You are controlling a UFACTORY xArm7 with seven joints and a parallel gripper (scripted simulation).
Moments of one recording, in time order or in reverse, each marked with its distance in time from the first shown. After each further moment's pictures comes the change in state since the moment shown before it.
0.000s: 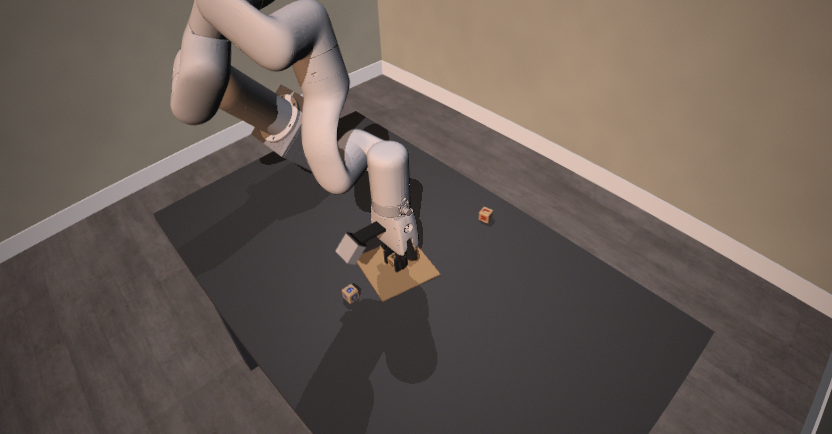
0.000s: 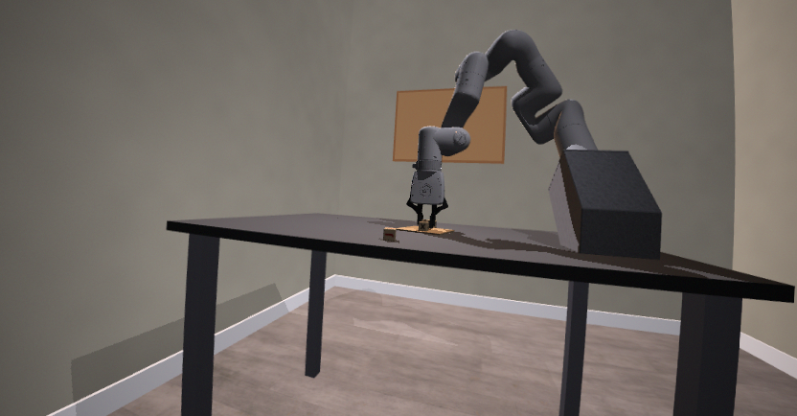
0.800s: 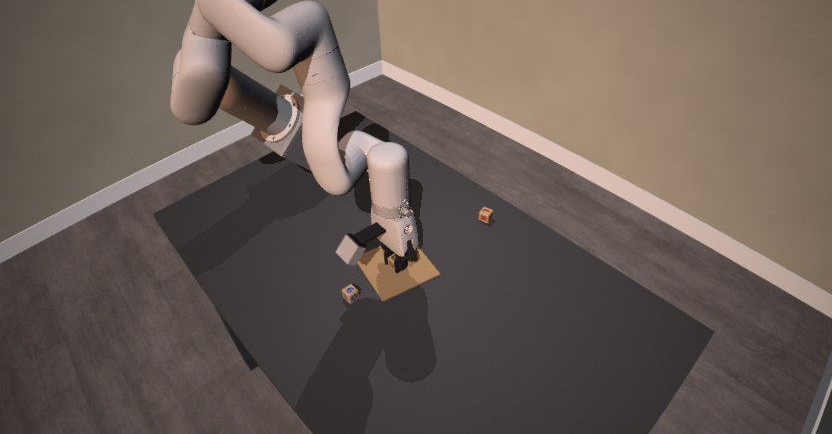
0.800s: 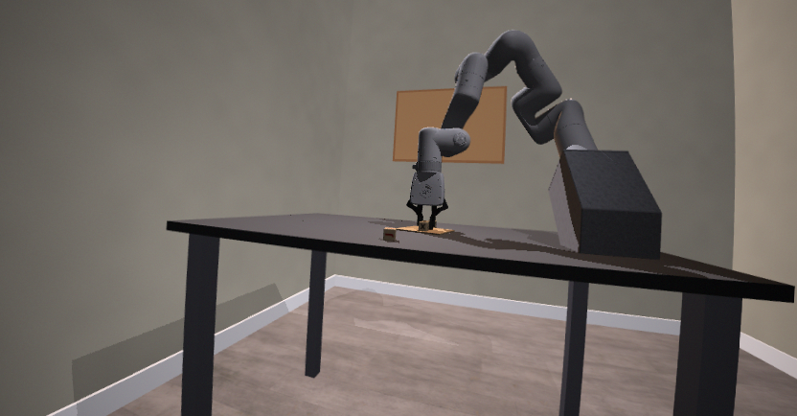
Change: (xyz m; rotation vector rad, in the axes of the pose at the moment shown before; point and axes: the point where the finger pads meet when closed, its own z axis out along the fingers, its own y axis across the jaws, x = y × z) arm 0.000 0.000 0.003 0.000 0.000 0.000
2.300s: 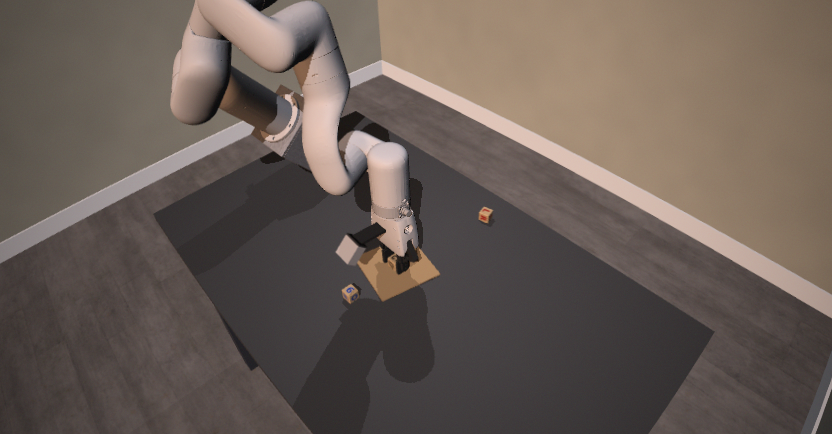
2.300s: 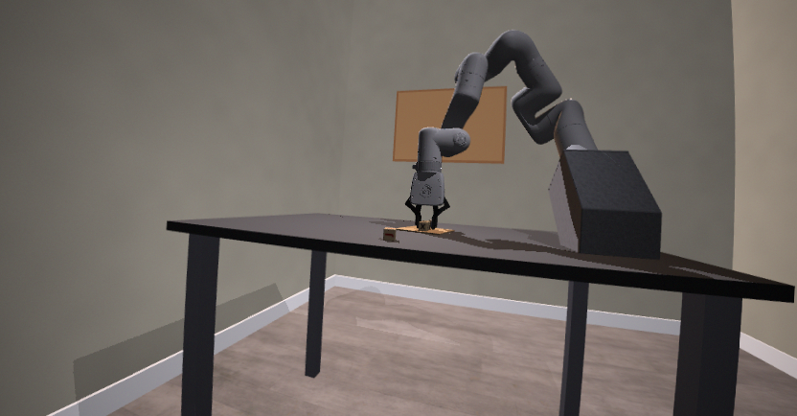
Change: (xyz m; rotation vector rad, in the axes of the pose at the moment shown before) arm 0.000 0.000 0.000 0.000 0.000 0.000
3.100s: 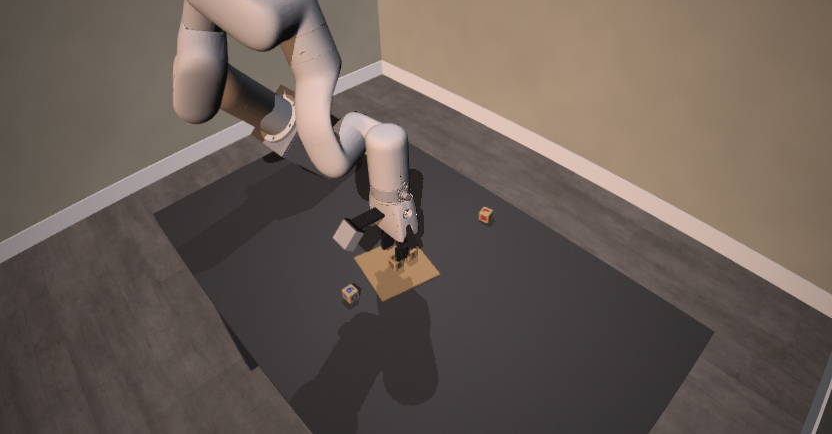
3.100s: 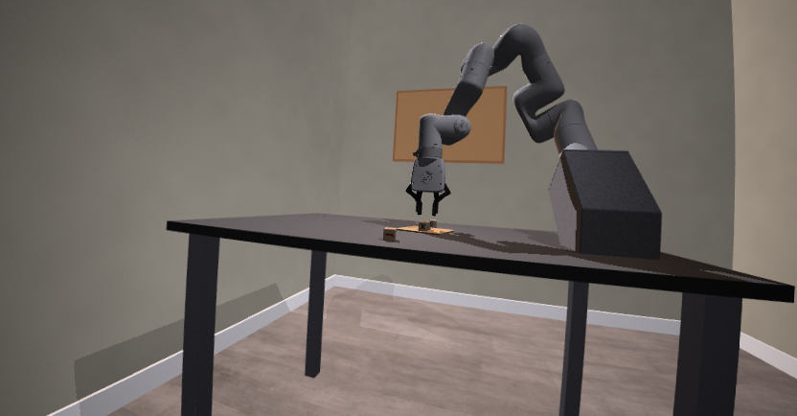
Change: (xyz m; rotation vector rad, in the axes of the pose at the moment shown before) arm 0.000 0.000 -0.041 -0.001 0.000 0.000
